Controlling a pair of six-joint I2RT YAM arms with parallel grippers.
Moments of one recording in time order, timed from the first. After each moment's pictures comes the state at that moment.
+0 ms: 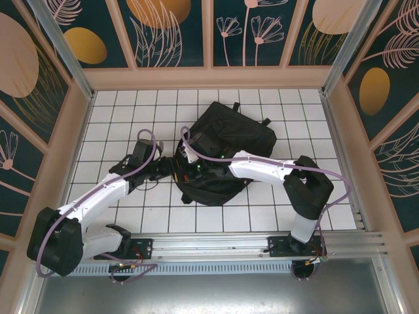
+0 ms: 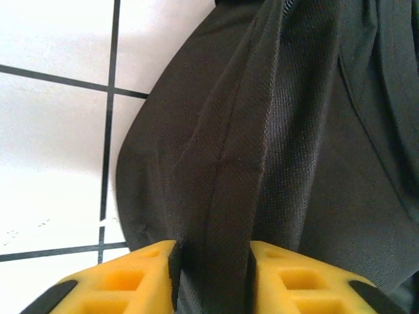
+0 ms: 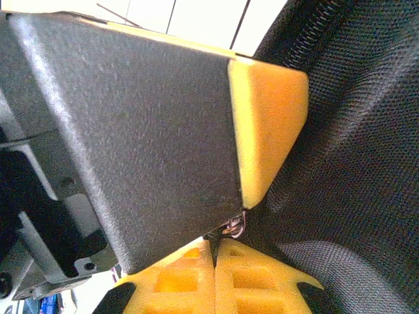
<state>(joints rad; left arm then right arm) -0.44 1.20 0.67 -0.31 0.23 -0.74 0.96 1.76 1.22 -0.27 -0.47 0.73</state>
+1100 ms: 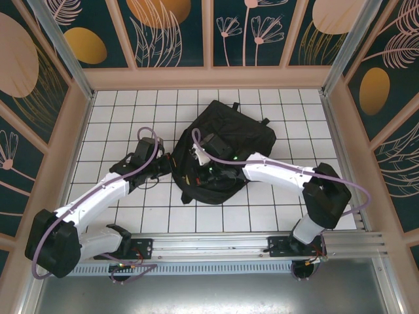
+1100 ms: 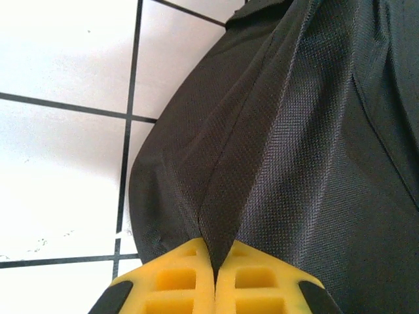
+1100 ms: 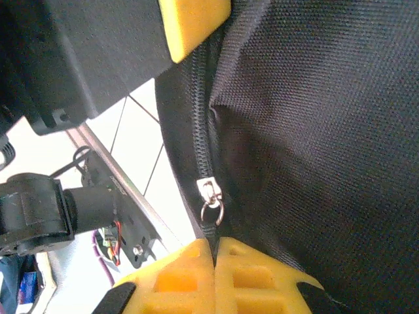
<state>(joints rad) -0.48 1.18 0.72 -0.38 0.08 -0.73 0.93 1.60 1.12 -0.39 -0.46 0.62</state>
